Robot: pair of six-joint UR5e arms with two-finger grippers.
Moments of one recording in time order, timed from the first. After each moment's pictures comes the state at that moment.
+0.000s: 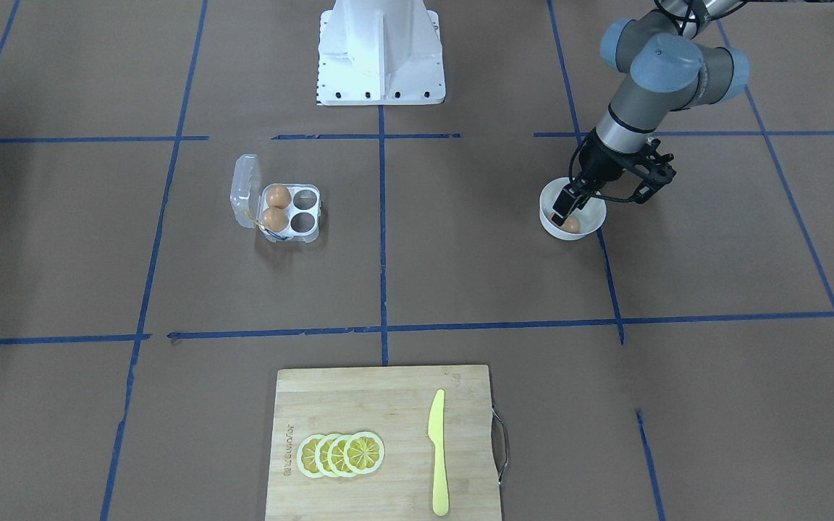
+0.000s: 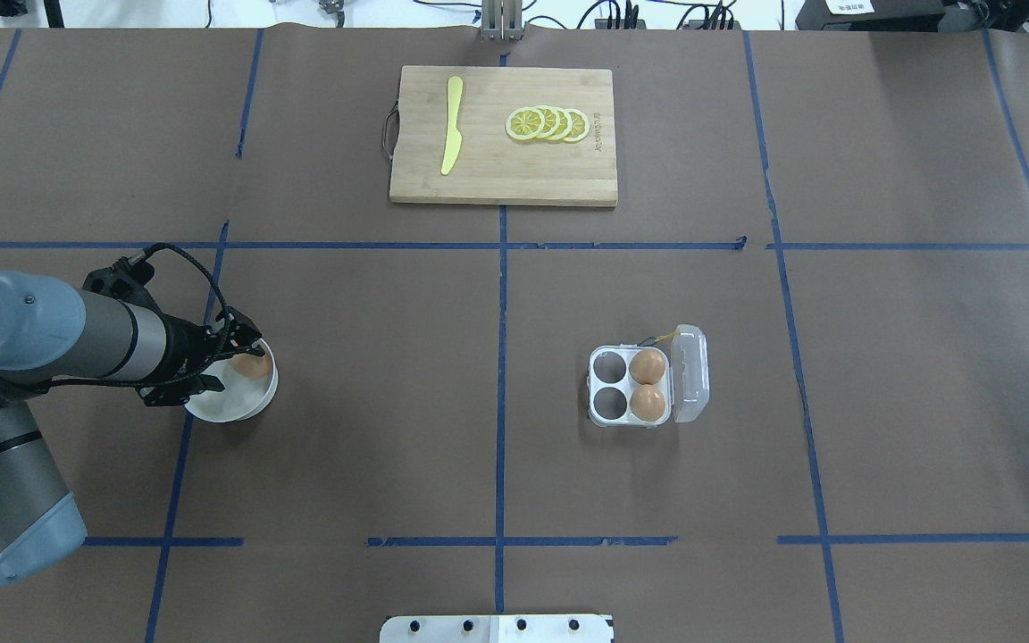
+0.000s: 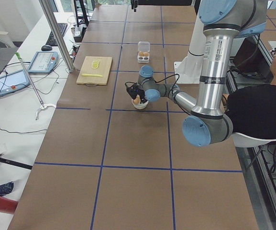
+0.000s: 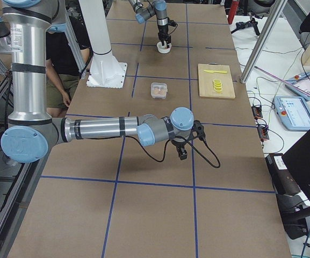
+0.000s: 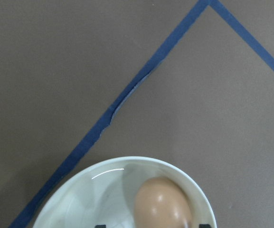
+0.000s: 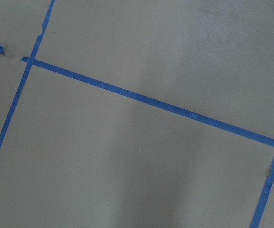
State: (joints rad) left arm -0.59 -1.69 -1.82 -2.14 -1.88 -1.90; right arm 1.39 -1.62 1.69 -1.31 2.49 0.04
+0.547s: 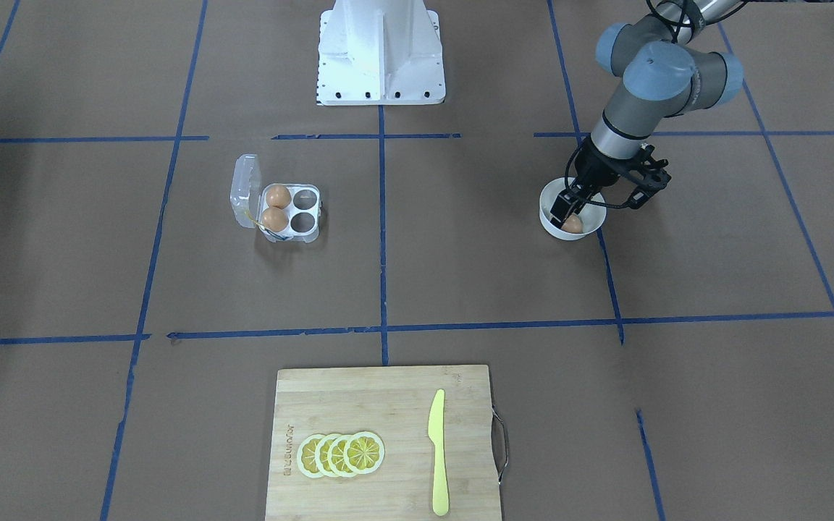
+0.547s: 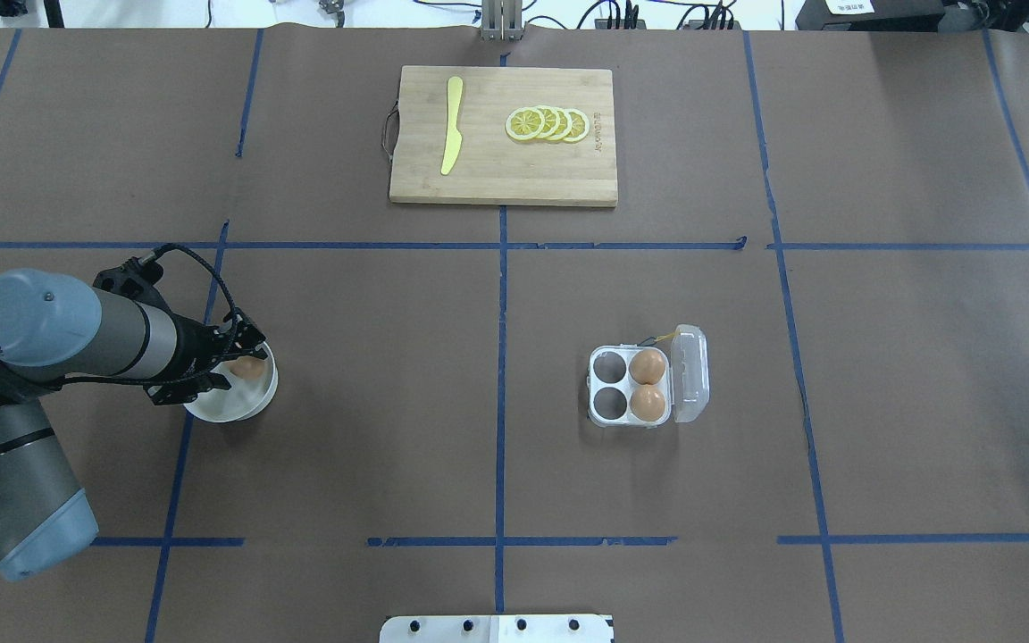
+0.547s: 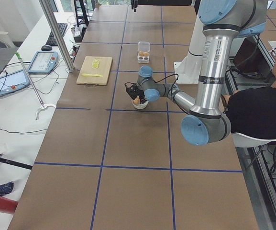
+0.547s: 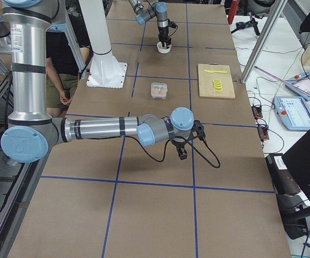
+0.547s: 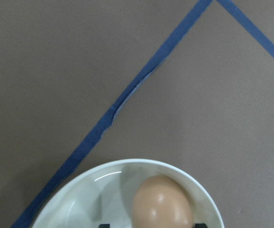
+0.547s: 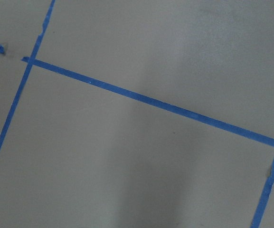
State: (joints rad) left arm -0.59 -1.72 -1.80 -2.10 -1.88 -1.89; right arm 1.39 -1.62 1.69 -1.31 2.49 0.04
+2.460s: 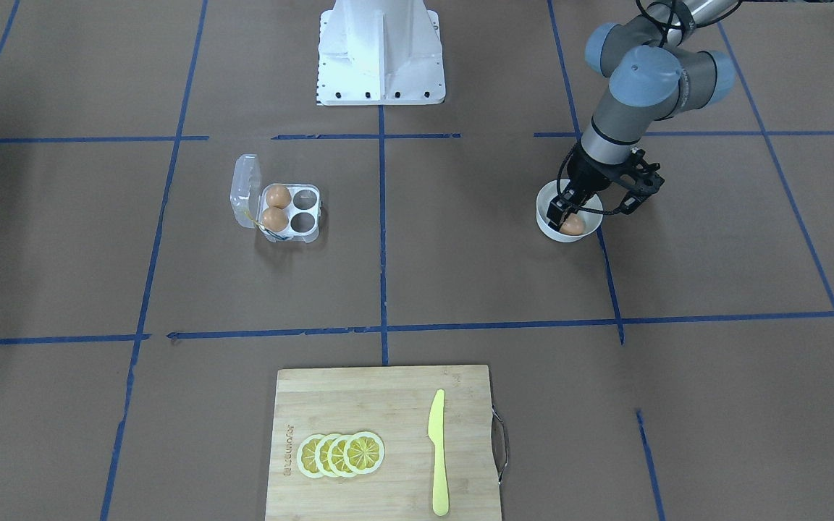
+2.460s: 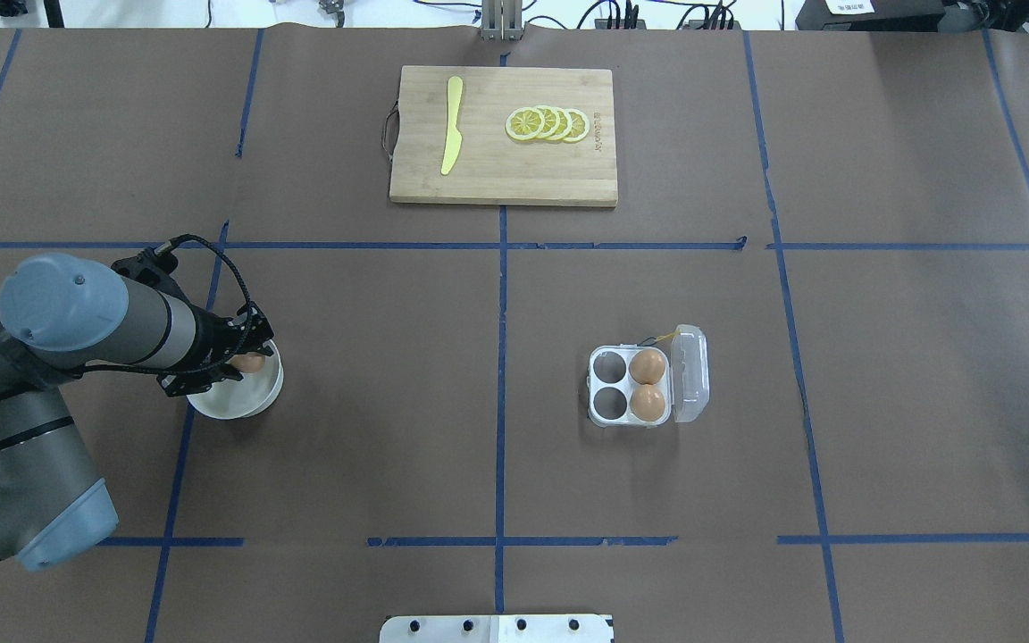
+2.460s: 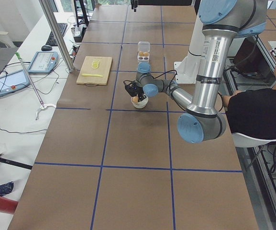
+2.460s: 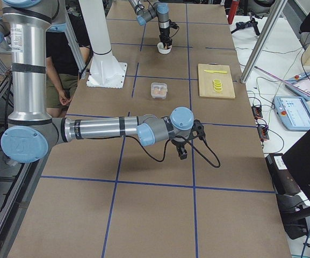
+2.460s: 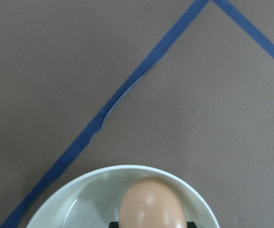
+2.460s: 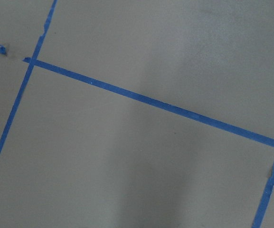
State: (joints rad) left arm -0.60 -1.75 -1.82 -2.01 -1.88 -1.87; right arm 1.39 -1.62 1.69 -1.31 2.49 0.04
